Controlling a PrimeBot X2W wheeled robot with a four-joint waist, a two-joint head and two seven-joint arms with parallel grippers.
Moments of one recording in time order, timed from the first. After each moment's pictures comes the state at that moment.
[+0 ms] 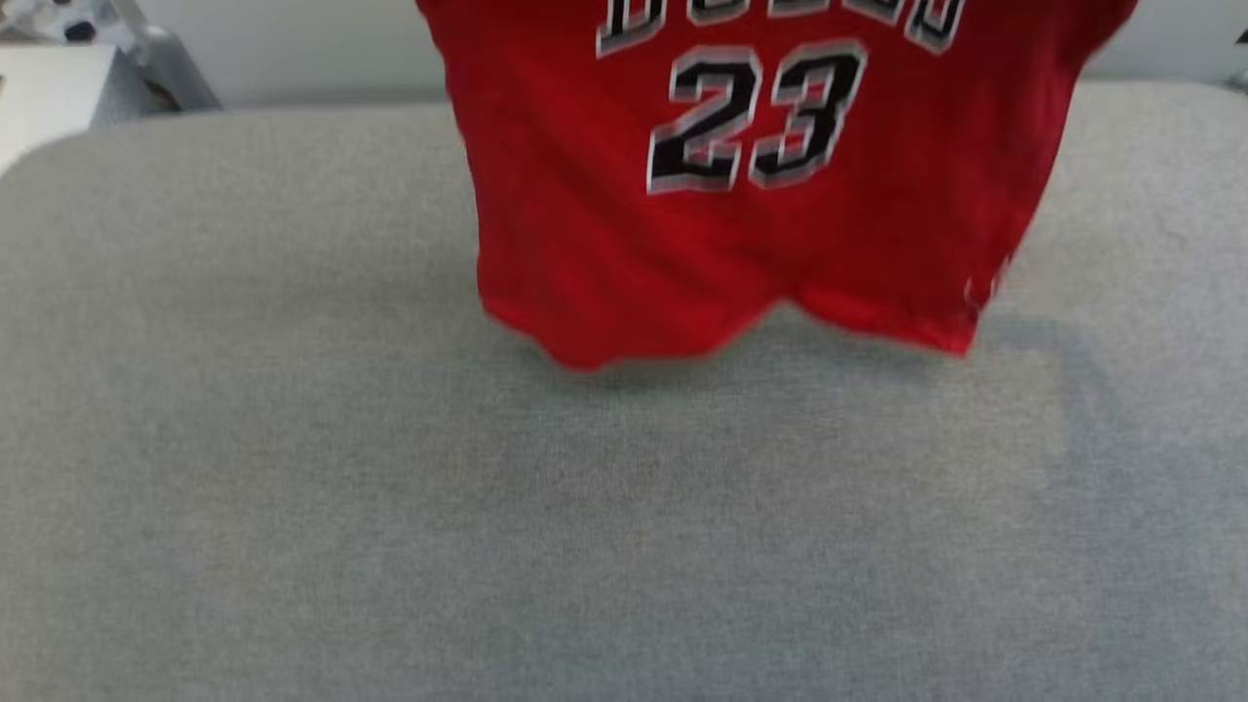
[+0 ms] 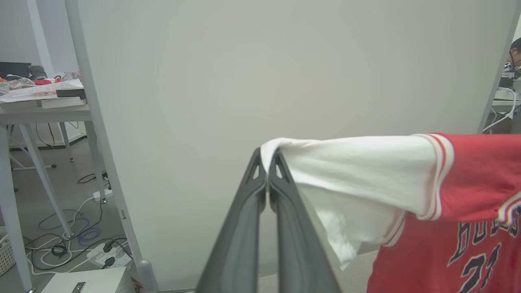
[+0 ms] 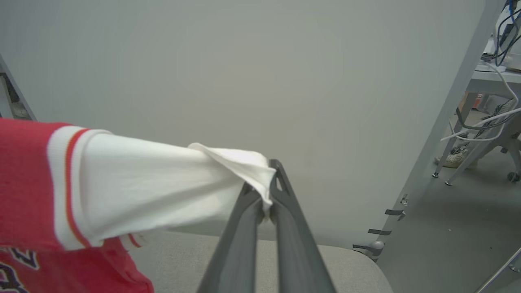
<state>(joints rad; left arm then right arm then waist) -0.80 0.63 0.00 -0.23 -0.76 0.03 0.48 -0.92 -0.61 -0.05 0.08 0.62 0.13 0.60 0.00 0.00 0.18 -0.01</state>
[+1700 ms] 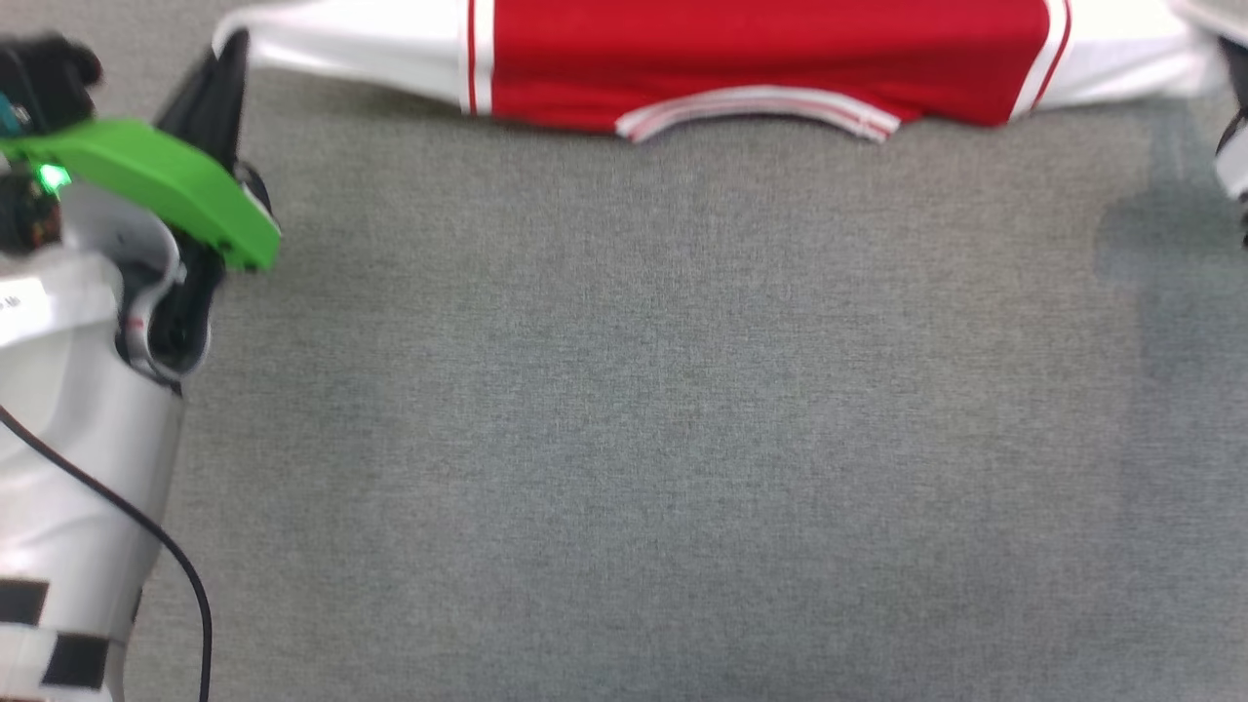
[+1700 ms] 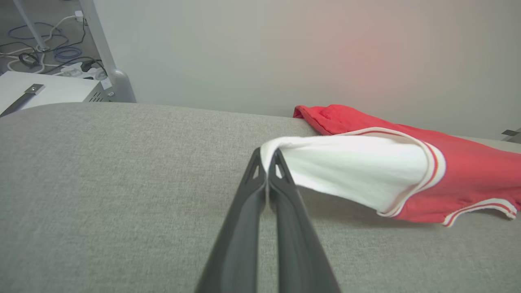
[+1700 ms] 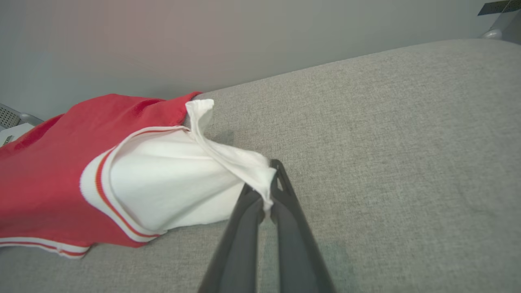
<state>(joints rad) -0.83 0.45 -0.30 0.55 -0.76 -0.13 -0.04 -0.99 -0.42 0.07 0.80 0.58 0.13 0.22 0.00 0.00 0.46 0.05</state>
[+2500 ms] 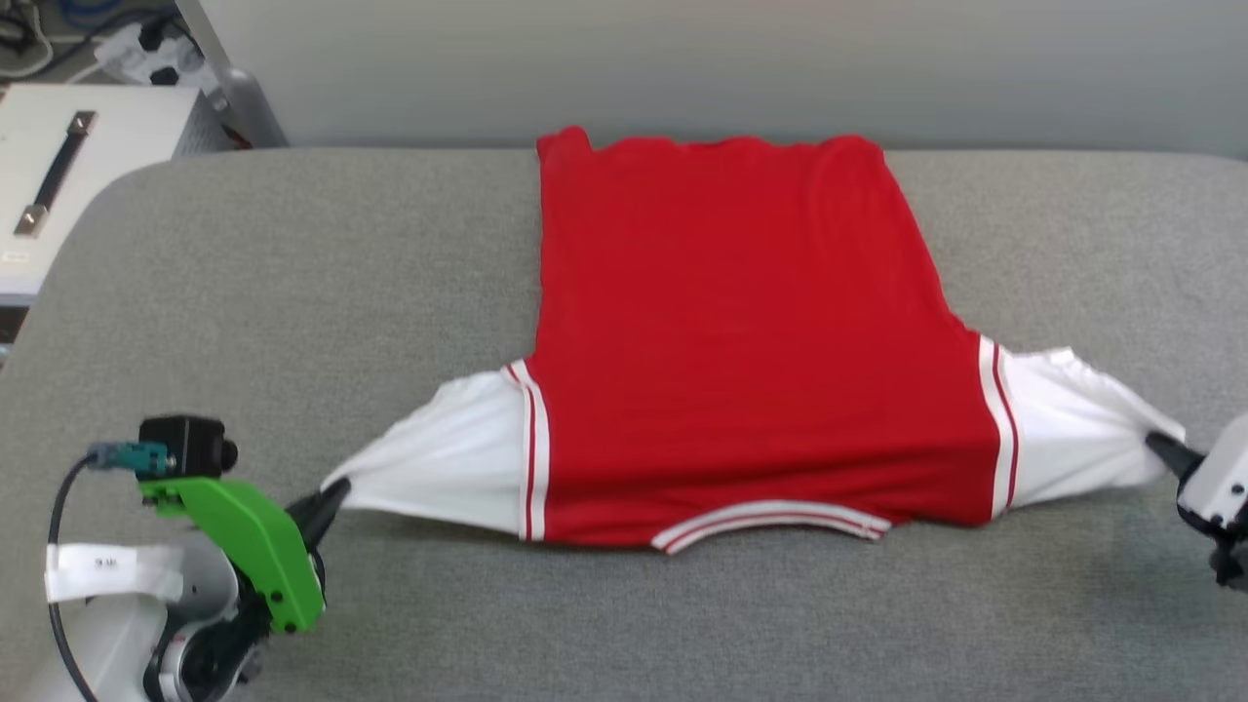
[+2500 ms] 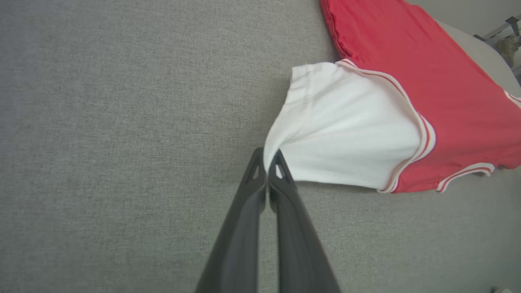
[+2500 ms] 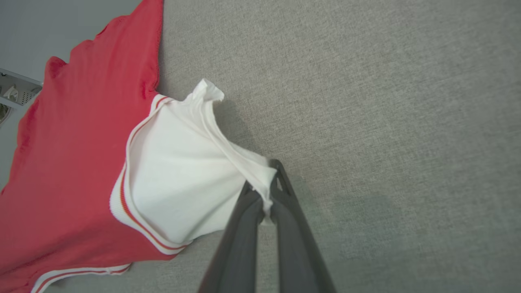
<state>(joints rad) -0.22 0.57 -0.34 0.23 -0.95 -0.03 0.33 -0.44 -0.41 -0.14 0.63 0.67 0.13 0.54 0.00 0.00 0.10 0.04</state>
